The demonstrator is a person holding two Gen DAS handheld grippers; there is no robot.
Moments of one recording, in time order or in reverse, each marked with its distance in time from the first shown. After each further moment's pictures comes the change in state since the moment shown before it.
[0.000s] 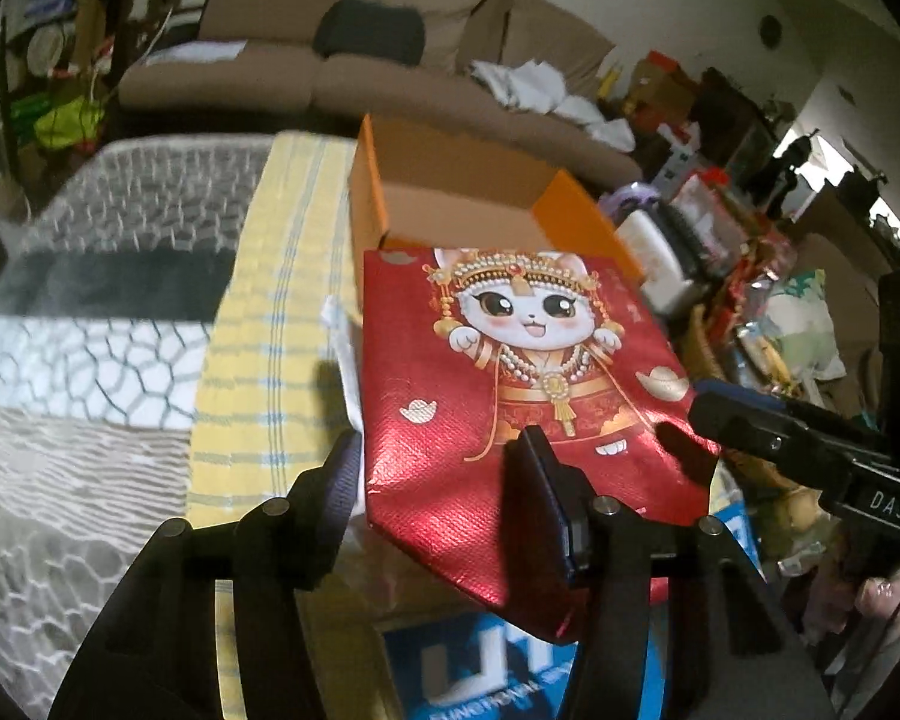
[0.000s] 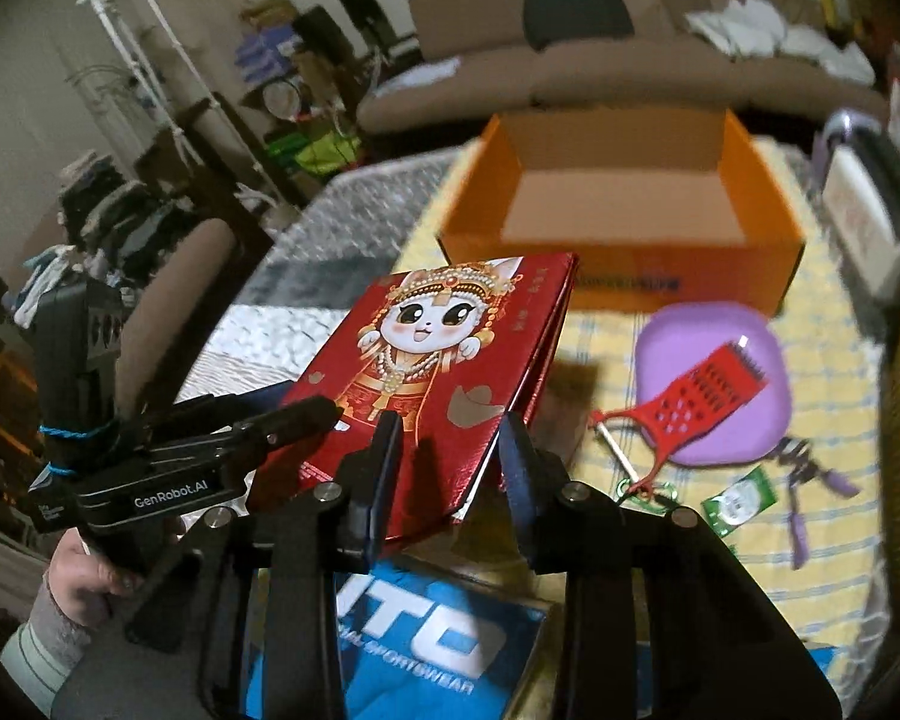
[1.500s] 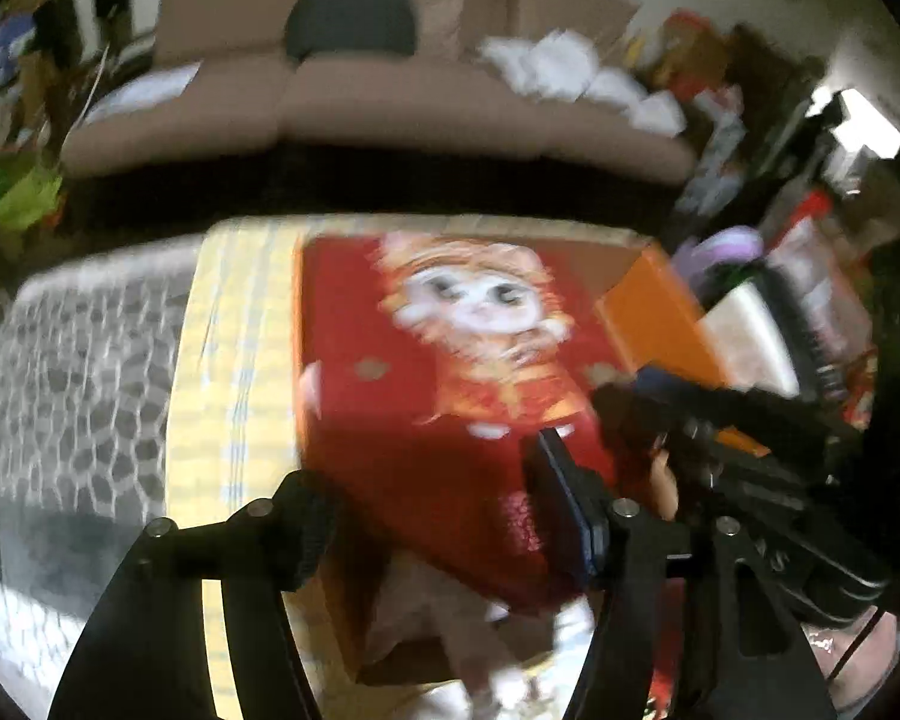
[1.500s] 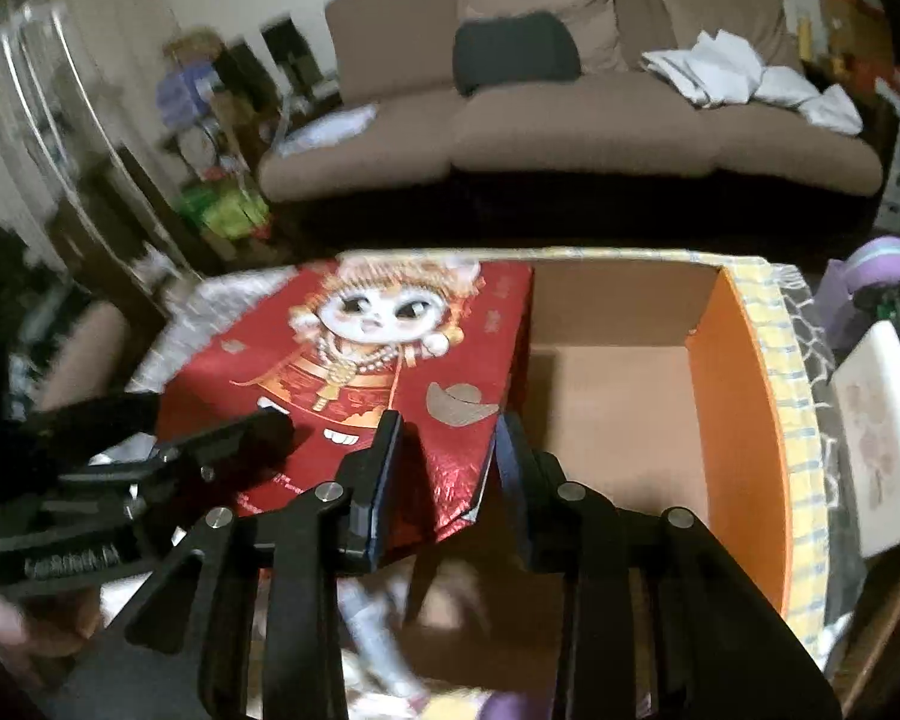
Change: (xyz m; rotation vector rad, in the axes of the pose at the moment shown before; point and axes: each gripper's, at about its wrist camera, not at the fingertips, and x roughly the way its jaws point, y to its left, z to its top) left arm 0.190 -0.008 0.193 0.063 0.099 0.131; right arm 0.177 -0.117 0.179 0.032 0.012 -0.233
